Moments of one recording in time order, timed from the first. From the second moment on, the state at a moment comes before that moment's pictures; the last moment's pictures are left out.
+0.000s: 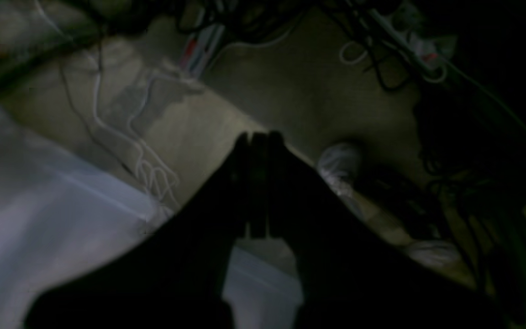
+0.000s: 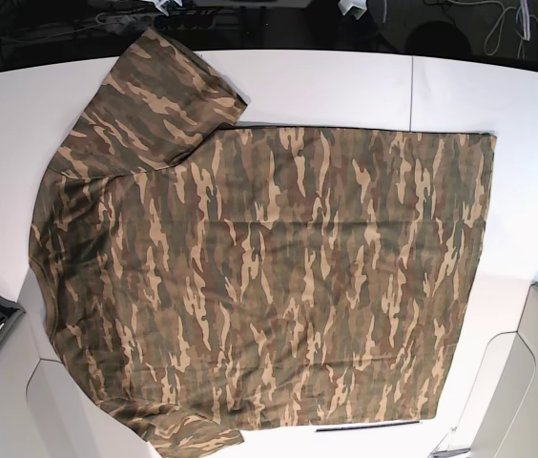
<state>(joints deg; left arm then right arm) 21.3 -12.4 15.9 36.4 -14.6 -28.6 14.2 -23.7 12.6 -20.0 45.5 -8.3 19.3 -22.9</state>
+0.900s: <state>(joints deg) 52.4 -14.0 -16.4 91.3 -29.3 -32.7 23.9 -50.2 30.3 -18.8 97.2 6.9 25.0 -35.3</state>
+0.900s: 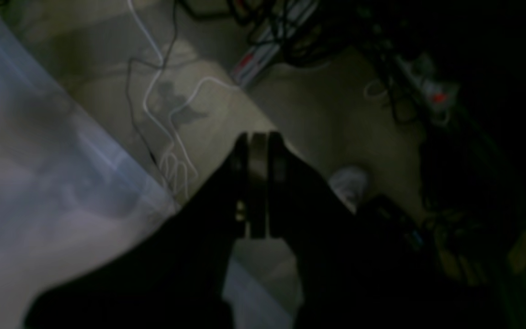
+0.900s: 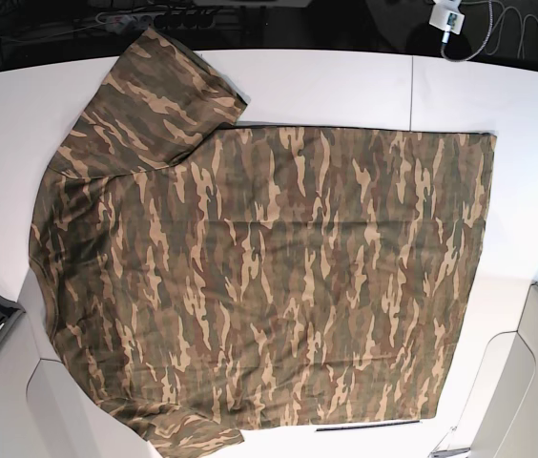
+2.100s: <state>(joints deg) 47.5 -17.4 -38.8 116.9 -45.4 -32.7 34.8 -40.6 24.9 21.7 115.2 27.4 20.2 -46.3</state>
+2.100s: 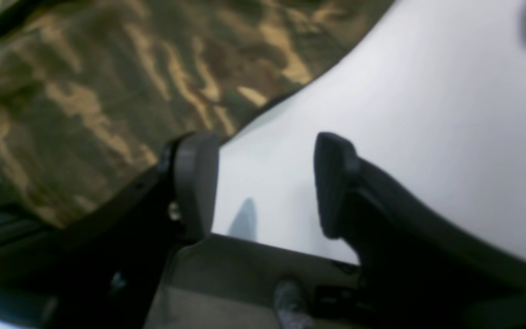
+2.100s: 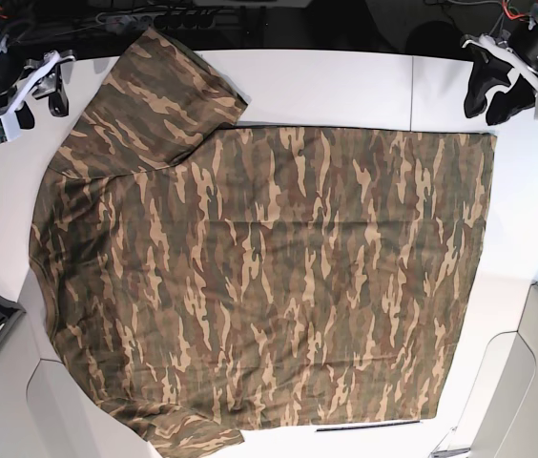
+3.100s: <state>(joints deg) 39.4 -19.5 -38.8 107.3 -43.7 -32.7 35.0 -32.2 10.7 21.9 97.2 42.2 31.9 -46.8</state>
